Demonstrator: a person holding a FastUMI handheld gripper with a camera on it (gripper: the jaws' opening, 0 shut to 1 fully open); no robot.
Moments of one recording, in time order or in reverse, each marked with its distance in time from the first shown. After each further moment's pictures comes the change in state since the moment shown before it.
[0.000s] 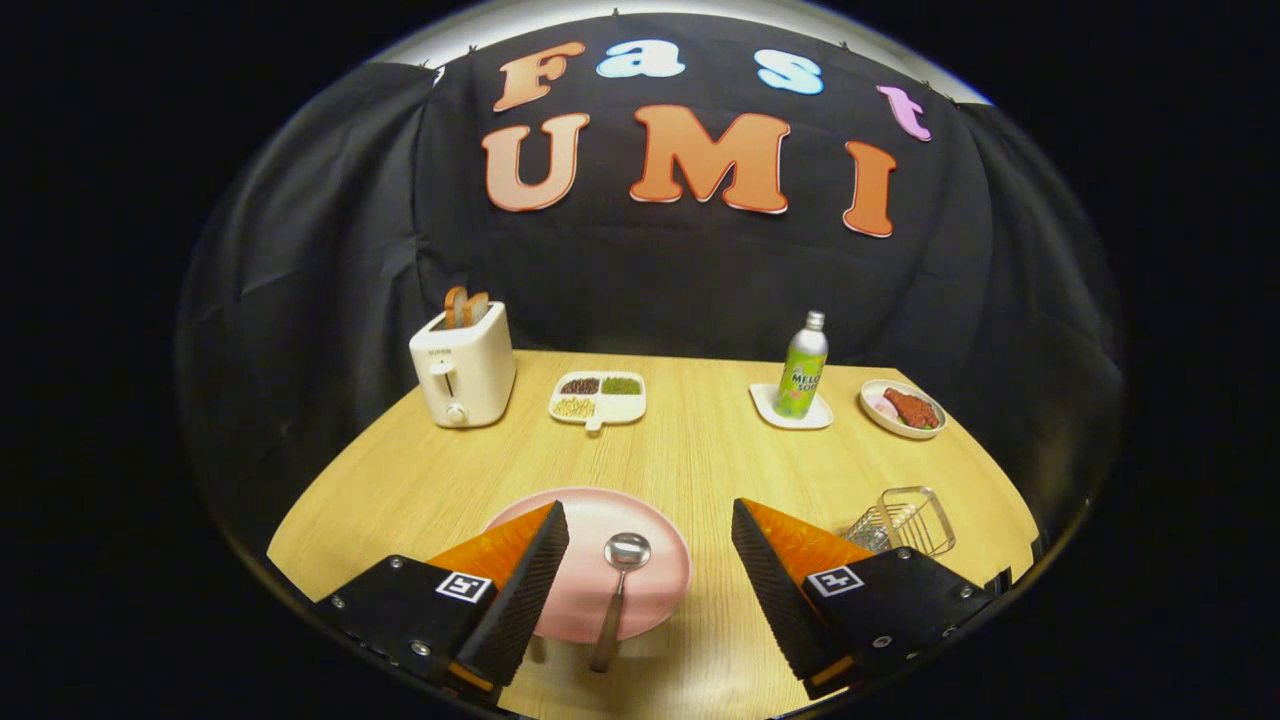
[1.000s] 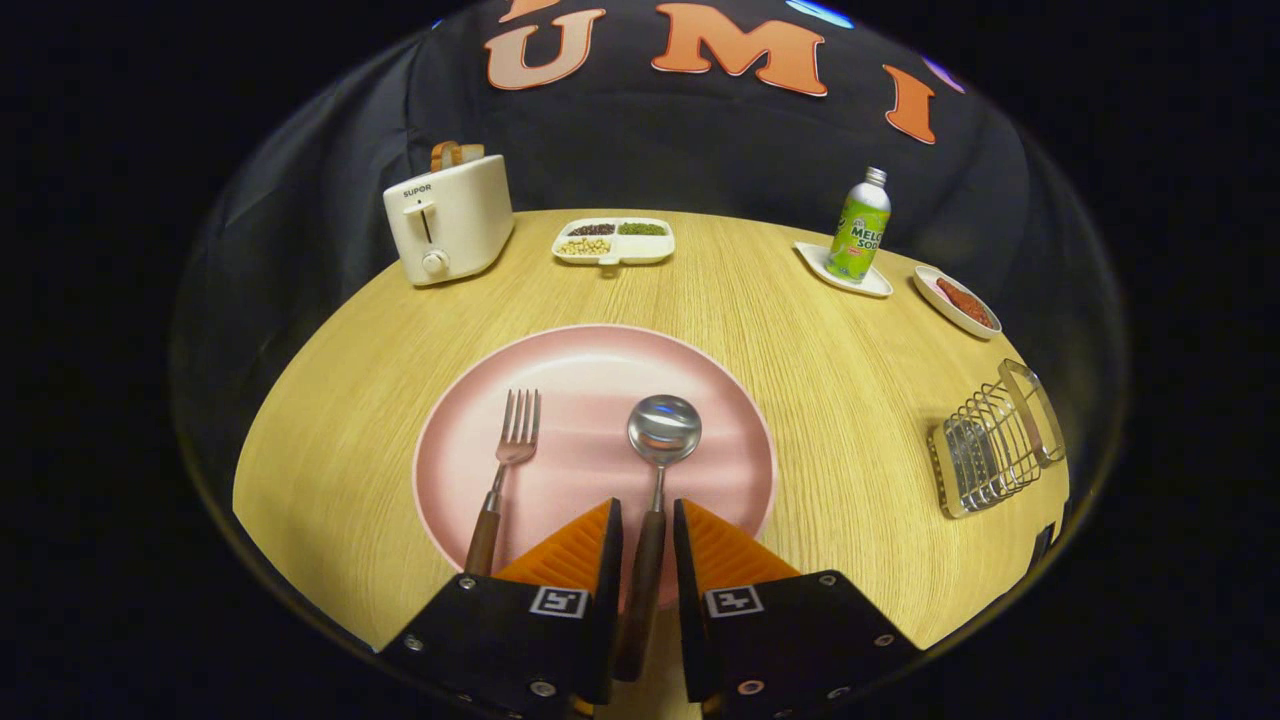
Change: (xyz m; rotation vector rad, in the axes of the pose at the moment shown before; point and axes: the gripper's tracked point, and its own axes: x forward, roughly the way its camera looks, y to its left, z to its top) arm 0.058 0.025 -0.117 -0.018 0.318 -0.003
